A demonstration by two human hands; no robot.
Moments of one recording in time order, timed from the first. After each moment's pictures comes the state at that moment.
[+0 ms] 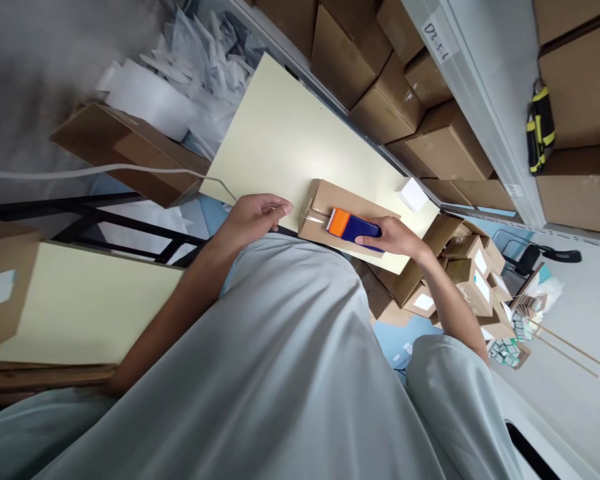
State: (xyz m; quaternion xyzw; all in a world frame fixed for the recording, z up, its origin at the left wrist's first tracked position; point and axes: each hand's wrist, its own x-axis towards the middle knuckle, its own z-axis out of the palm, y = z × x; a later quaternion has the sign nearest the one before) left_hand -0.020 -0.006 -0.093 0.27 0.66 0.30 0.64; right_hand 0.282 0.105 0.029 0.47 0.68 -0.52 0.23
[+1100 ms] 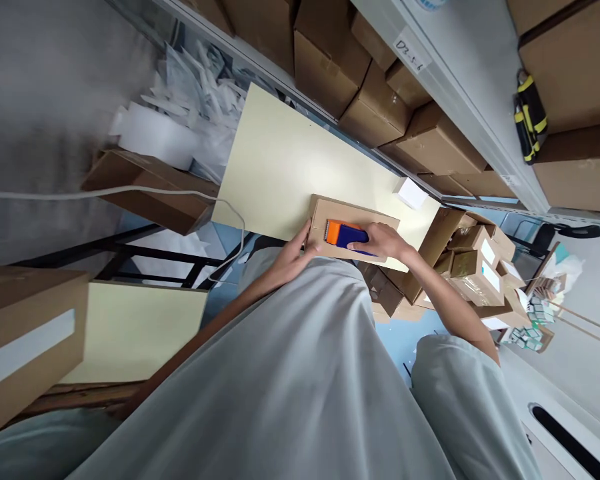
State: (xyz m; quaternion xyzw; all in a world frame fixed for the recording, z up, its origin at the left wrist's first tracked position) left_hand 0.031 -0.054 -0.145 0.44 0.56 0.32 0.63; right_hand 0.265 0.103 0.004 0.49 0.68 -0.44 0.32
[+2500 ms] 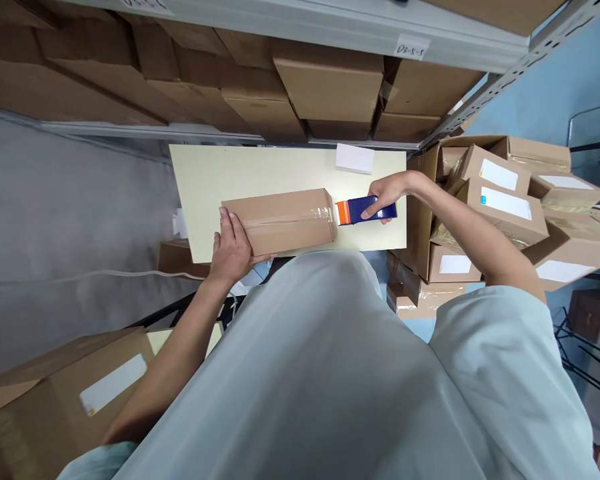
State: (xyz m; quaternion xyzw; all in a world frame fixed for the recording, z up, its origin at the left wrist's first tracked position) left_hand 0.092 -0.017 -0.109 0.71 0.63 -0.07 0.30; right_hand 0.532 0.109 -0.003 0.50 0.57 -0.57 0.32
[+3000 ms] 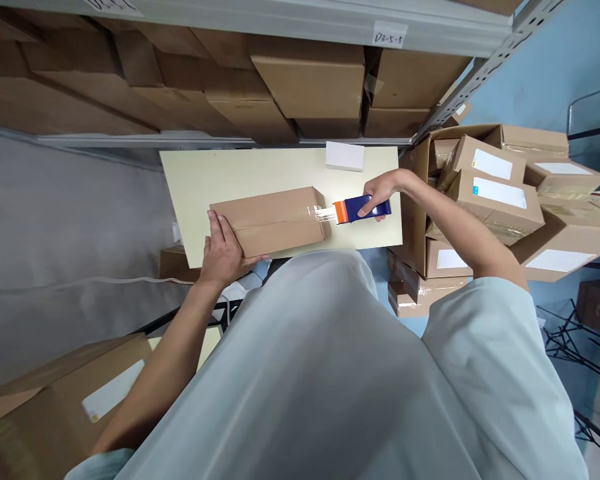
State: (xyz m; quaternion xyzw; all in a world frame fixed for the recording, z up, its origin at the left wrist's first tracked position) left_hand 0.096 -0.016 -0.108 0.72 0.63 -0.09 0.28; right_hand 0.543 0.100 -0.020 0.52 0.53 -0.59 0.32
